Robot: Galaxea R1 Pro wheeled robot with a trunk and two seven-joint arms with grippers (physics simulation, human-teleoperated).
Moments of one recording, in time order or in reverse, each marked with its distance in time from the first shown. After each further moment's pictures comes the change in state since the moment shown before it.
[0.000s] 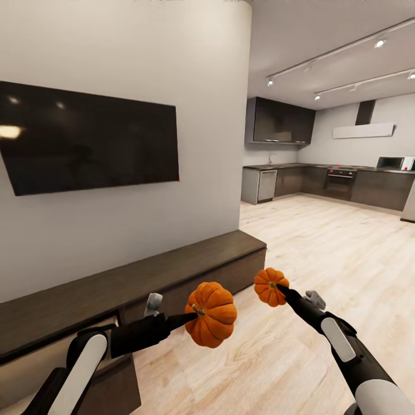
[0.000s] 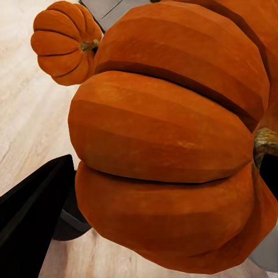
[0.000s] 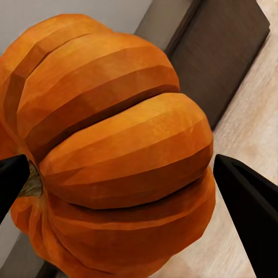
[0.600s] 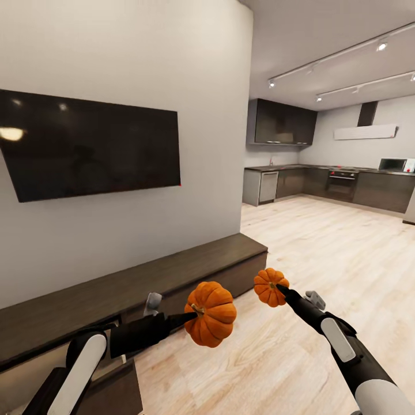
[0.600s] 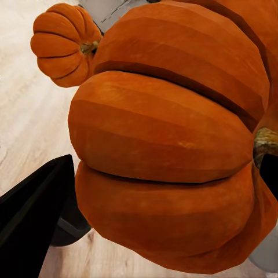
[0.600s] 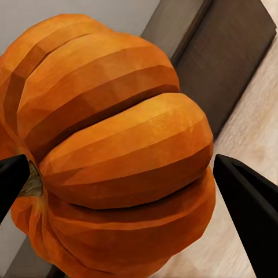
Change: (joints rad) left arm 0.000 0.001 0.003 0.000 0.004 0.001 0.000; right arm 0.000 0.001 0.000 0.003 0.001 0.000 0.000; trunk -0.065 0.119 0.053
